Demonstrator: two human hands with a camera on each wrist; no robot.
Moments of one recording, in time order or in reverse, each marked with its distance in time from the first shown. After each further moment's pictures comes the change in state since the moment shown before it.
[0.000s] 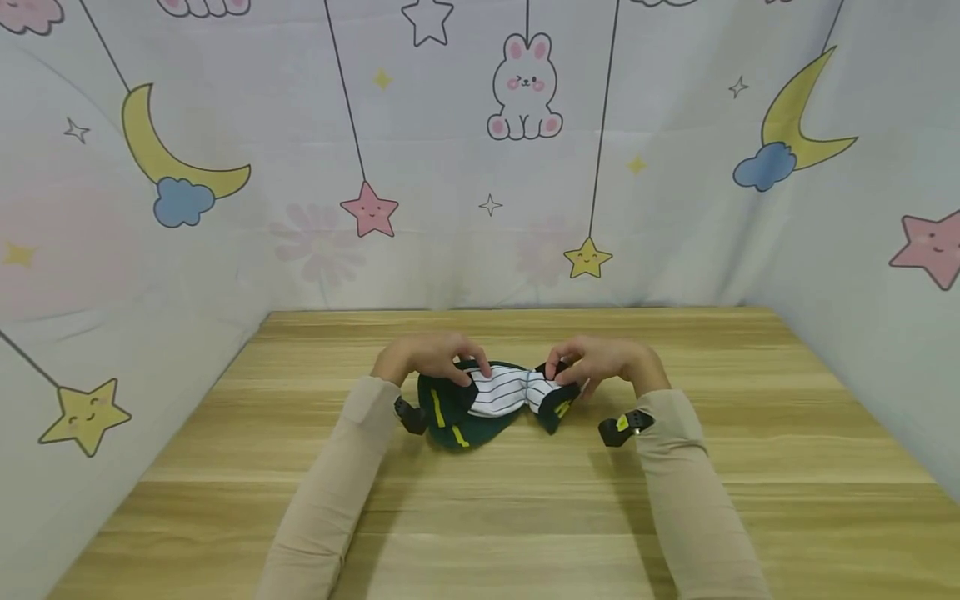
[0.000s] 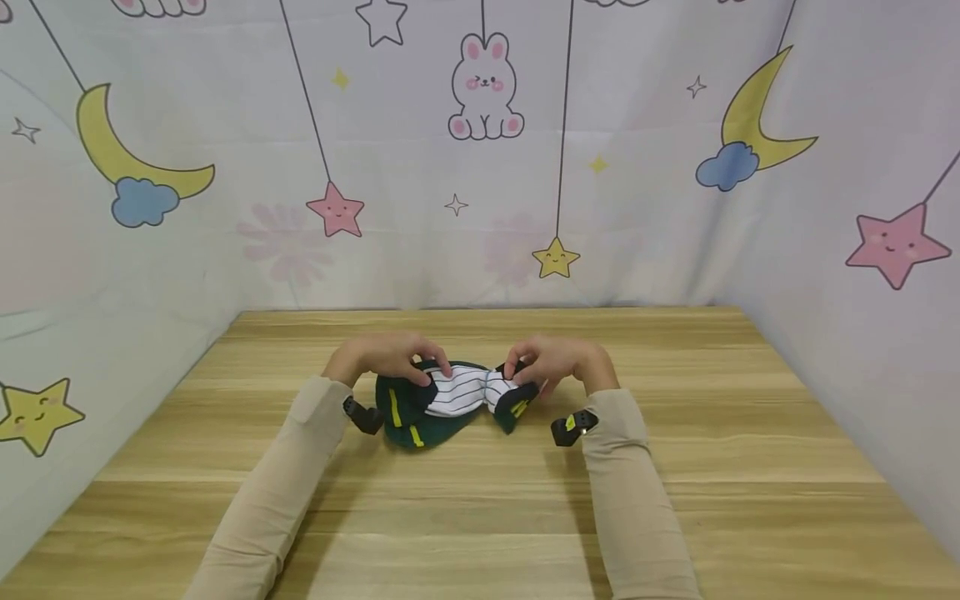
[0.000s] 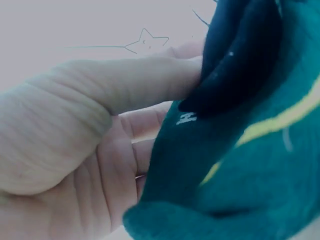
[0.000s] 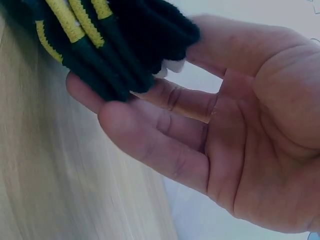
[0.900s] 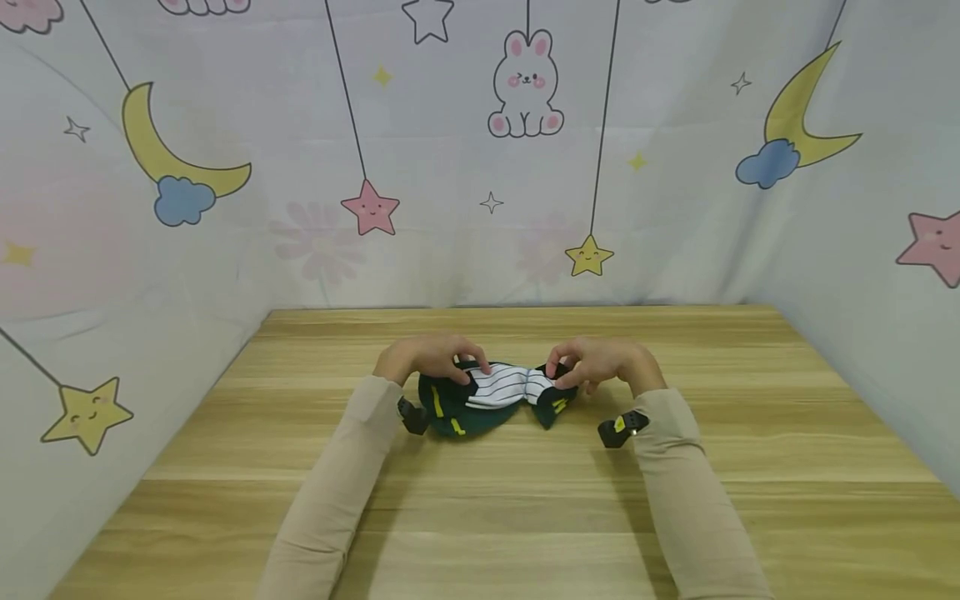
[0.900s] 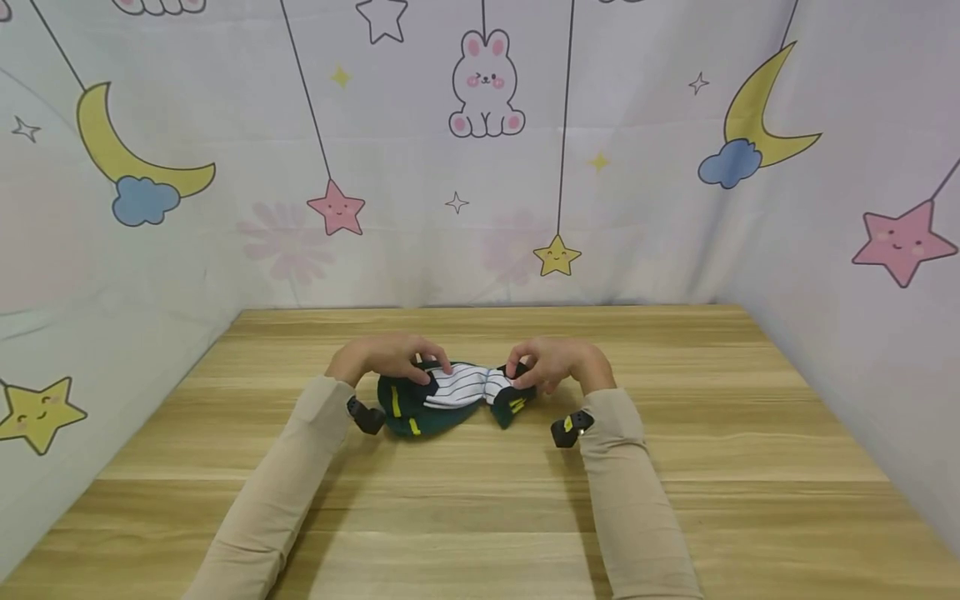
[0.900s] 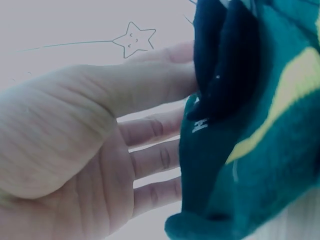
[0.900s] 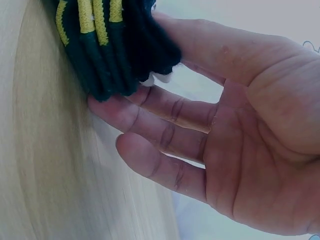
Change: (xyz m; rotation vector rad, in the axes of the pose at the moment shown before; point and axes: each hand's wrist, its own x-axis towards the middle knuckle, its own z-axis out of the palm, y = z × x) left_hand 0.005 -0.009 0.006 0.029 0.000 -0.100; right_hand 0.007 0.003 0.002 -0.032 -0.015 0.040
